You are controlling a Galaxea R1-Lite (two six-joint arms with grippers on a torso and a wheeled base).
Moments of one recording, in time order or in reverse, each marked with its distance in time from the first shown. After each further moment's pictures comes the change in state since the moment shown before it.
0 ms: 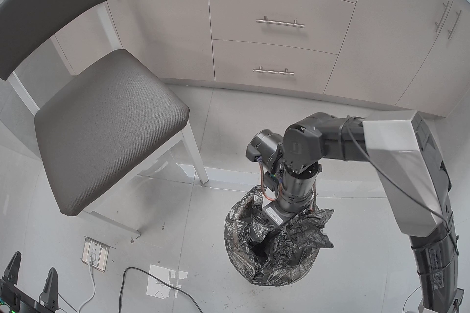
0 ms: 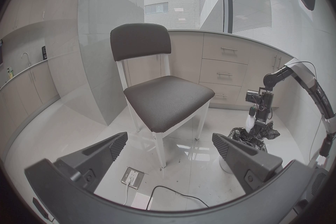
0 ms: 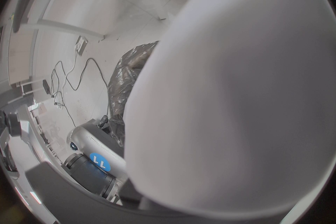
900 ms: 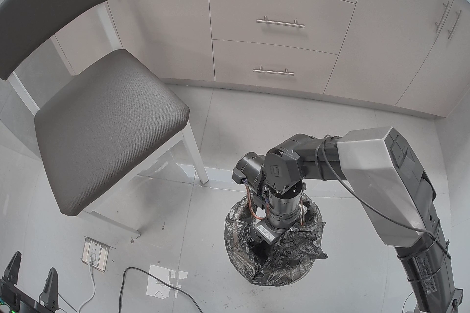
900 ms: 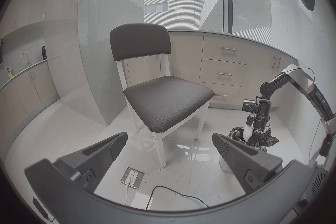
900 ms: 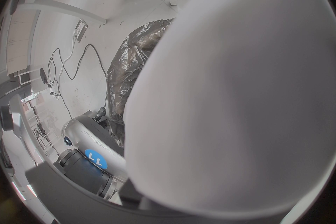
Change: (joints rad) left arm 0.000 0.000 0.000 0.000 0.000 0.000; right arm 0.045 0.083 0.000 -0.004 -0.018 -0.003
